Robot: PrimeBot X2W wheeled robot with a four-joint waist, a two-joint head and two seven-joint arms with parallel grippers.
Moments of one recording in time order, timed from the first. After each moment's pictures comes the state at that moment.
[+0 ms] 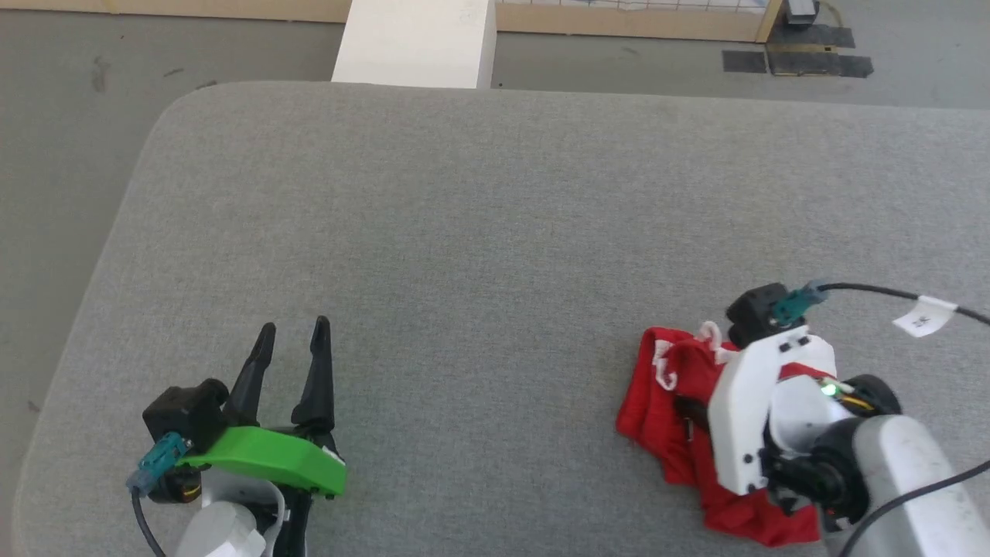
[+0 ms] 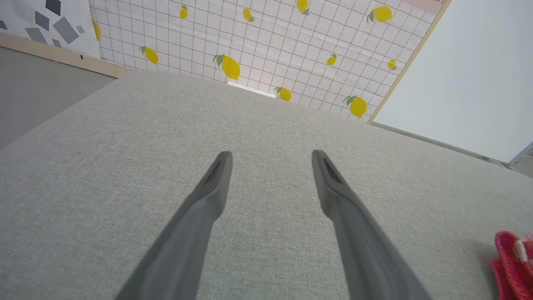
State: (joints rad) left arm -0.12 0.13 -0.08 0.19 -0.43 -0.11 -0.23; right arm -0.23 -0.18 0.18 0.02 0.45 0.13 0.98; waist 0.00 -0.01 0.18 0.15
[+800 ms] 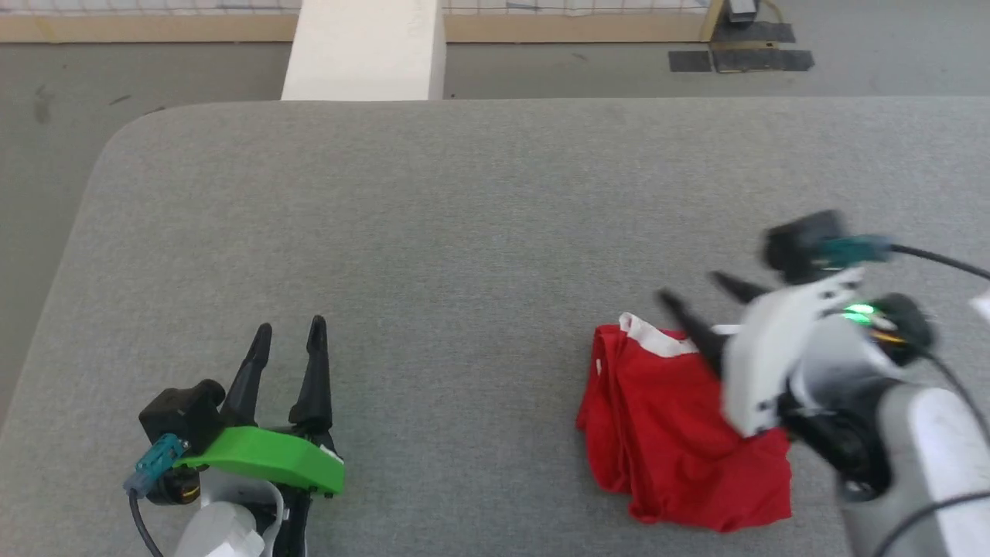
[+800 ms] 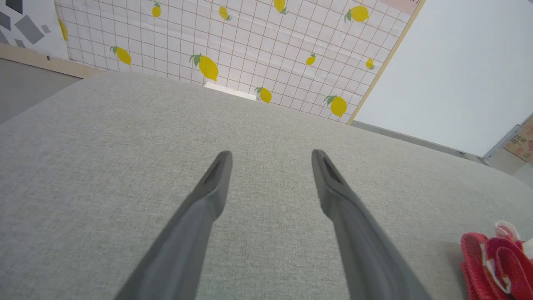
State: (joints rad) left arm -0.12 0.13 -0.08 0.19 -0.45 -0.09 -0.24; right arm -0.29 -0.14 0.16 -0.13 0.34 0.13 0.77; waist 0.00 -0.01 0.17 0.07
